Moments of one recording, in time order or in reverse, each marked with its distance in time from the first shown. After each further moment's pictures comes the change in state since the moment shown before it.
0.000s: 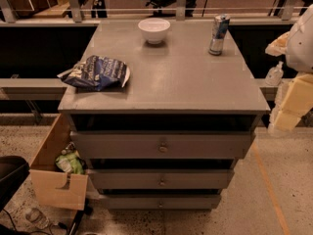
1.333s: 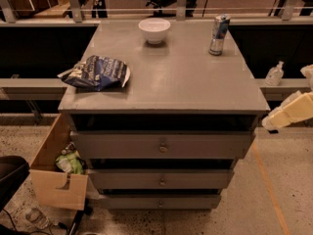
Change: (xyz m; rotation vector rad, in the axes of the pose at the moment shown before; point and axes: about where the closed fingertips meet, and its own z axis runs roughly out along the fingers) arm 0.072 -0.050 0.061 0.161 -0.284 0.473
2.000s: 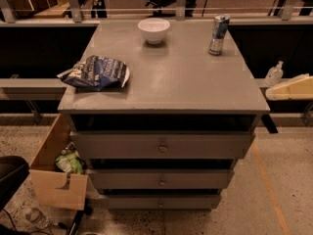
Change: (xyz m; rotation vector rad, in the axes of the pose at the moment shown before) arm 0.002 -0.091 0.018 0.205 -0.252 0.222
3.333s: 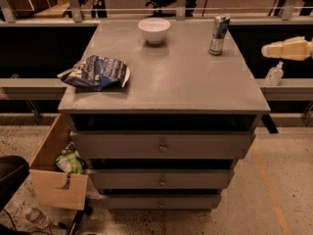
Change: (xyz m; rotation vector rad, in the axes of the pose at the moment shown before) arm -0.082 -0.078 0.037 0.178 -0.295 0.050
